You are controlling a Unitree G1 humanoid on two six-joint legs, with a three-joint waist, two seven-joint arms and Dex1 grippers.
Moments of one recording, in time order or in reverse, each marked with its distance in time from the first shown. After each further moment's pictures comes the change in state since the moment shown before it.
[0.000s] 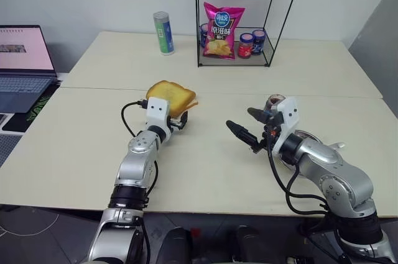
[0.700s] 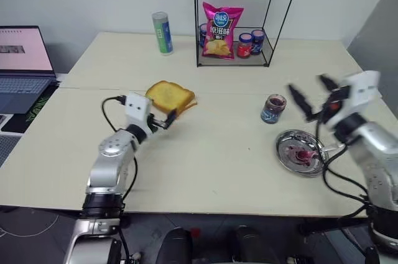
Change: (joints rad) left arm 0.095 0.135 0.014 -0.185 -0.130 0.038 -0.216; right arm -0.020 -0.115 -0.197 0.036 0.045 -0.060 -0.015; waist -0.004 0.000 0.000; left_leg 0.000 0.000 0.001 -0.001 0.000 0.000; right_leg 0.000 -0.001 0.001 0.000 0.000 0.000
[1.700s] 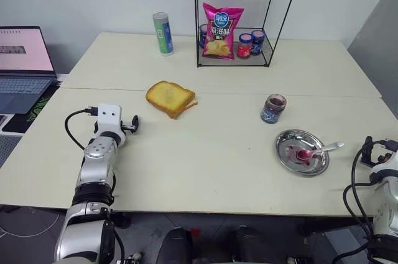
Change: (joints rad) left arm -0.131 0.103 0.137 0.564 0.186 -0.270 0.245; right arm 0.231 0.109 -0.420 0.578 -0.372 -0.460 -0.376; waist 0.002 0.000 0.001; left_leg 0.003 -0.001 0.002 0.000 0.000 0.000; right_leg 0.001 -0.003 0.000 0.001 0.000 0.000
